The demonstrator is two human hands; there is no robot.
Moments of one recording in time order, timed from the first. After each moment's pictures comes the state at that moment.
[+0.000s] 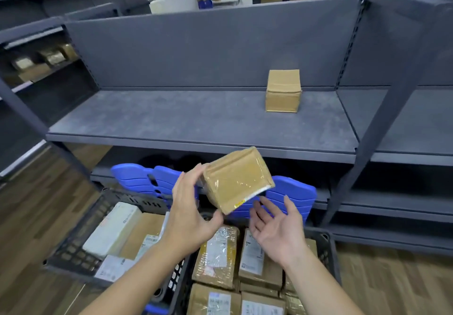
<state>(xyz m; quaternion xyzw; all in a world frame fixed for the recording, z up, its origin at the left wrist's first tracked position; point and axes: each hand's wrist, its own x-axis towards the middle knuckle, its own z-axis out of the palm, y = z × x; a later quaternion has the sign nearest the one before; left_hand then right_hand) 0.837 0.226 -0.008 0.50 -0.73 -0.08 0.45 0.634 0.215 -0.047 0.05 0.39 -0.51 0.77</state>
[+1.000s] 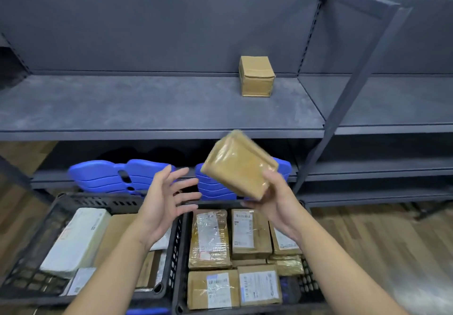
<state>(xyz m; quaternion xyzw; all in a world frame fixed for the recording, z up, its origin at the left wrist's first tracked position) 0.931 0.210 -0.018 0.48 -0.32 -0.70 0.42 0.676 0.249 -0.004 -0.29 0.44 -0.53 0.67</state>
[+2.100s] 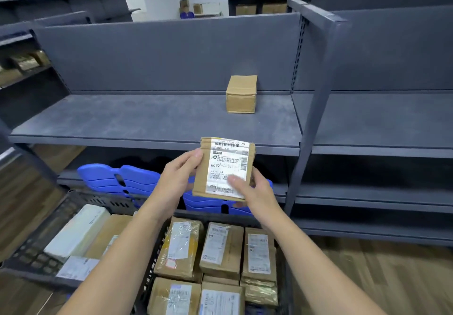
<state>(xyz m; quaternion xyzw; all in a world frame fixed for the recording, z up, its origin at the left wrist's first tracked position) 0.737 0.223 0.042 0.52 -0.52 -0.50 0.46 0.539 0.232 -0.005 -0.51 0.46 -0.46 0.56</state>
